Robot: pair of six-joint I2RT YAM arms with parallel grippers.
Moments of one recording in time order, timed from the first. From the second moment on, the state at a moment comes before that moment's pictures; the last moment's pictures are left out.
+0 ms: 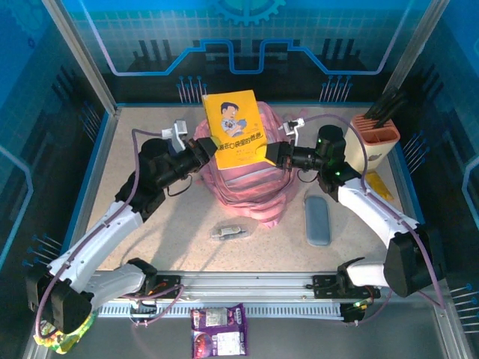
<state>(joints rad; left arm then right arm) -0.44 1.05 0.91 0.01 0.29 -1.07 0.35 1.31 0.92 0.25 -0.95 1.06</state>
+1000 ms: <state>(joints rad) -0.75 1.49 0.99 -0.22 0.20 -0.15 -0.05 0.91 1.05 -1.02 -0.61 0.39</state>
